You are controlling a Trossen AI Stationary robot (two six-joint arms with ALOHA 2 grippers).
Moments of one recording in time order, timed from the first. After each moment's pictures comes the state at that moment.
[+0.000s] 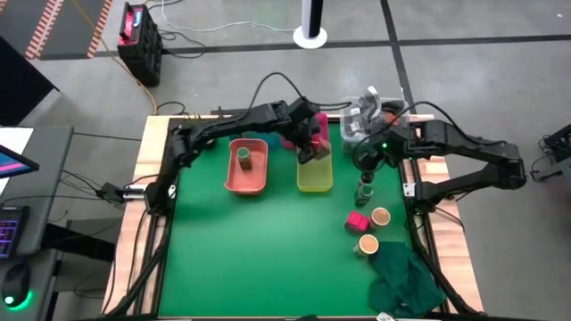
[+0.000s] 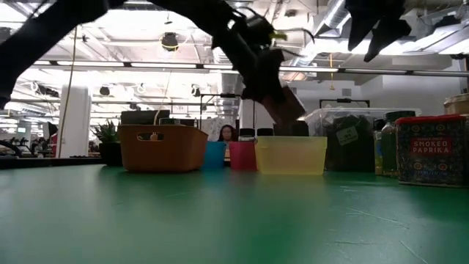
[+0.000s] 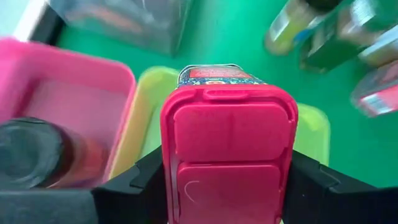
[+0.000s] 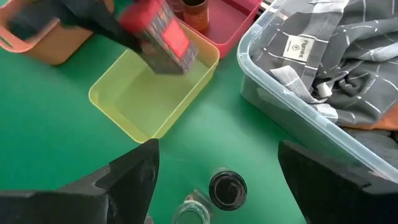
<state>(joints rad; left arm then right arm) 0.39 2.19 2.06 -0.74 0.22 0.08 -0.18 1.10 1.28 -1.24 0.34 0.65</state>
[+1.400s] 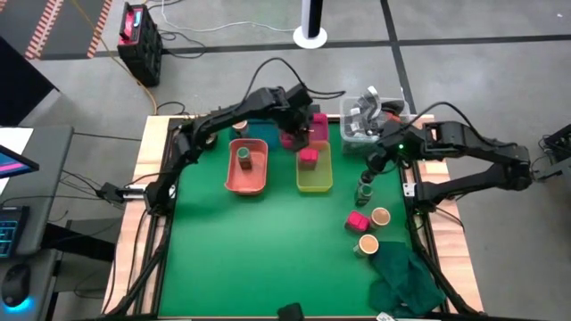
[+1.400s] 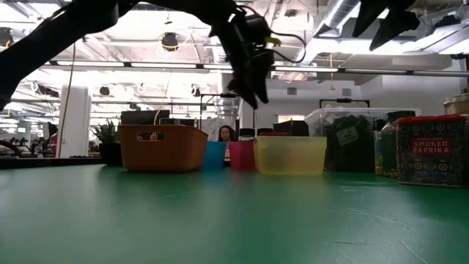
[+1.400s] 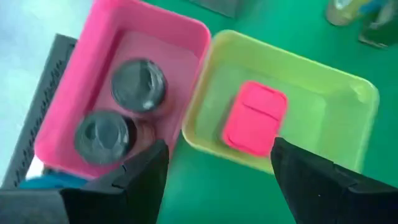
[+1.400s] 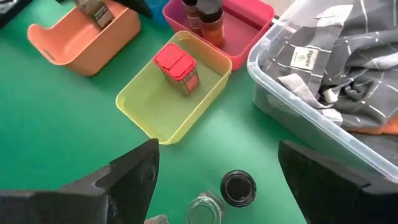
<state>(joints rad) 0.44 2.23 2.32 -1.11 0.07 0.09 -0.13 1.00 1.28 -1.23 0.34 0.67</state>
